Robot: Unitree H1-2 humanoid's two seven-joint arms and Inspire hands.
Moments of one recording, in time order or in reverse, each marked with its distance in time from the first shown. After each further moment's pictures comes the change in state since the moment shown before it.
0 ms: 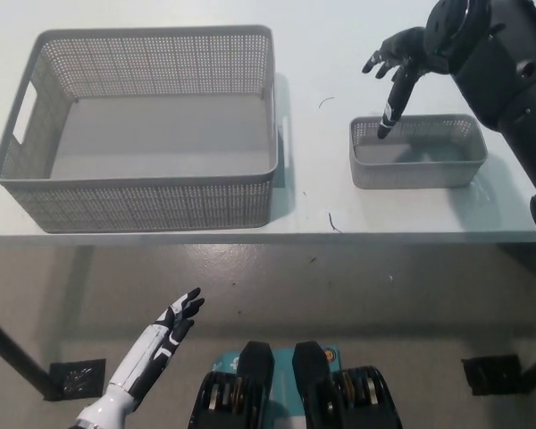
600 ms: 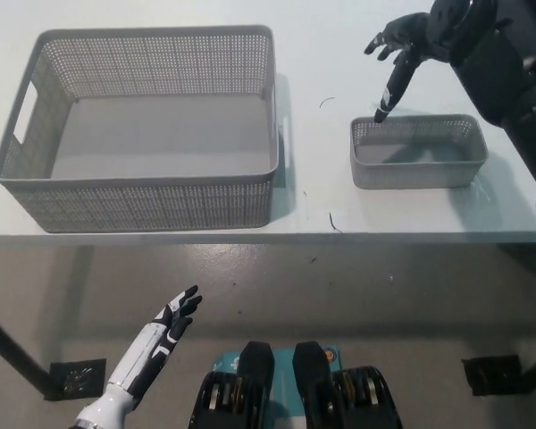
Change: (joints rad) left_arm 0.000 -0.002 0.001 0.002 -0.007 -0.007 0.018; right_arm -0.005 -0.005 -0.036 -0.059 0.002 0.076 -0.029
